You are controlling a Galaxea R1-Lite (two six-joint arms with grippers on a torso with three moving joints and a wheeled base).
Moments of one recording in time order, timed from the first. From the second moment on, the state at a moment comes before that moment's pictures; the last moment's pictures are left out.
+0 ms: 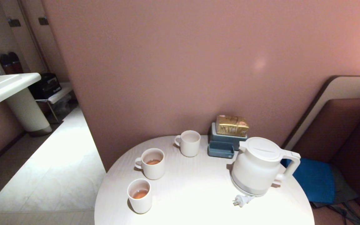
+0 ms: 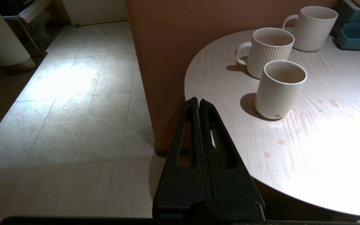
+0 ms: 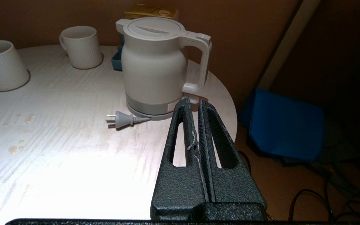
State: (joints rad) left arm -0.01 0.00 -0.03 0.07 -0.02 0.02; right arm 0.00 0.00 0.00 0.00 -0.01 -0.01
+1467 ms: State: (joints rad) left arm -0.01 0.00 -0.02 0.07 -0.02 0.09; right arm 0.00 0.00 0.00 0.00 -0.01 -0.01
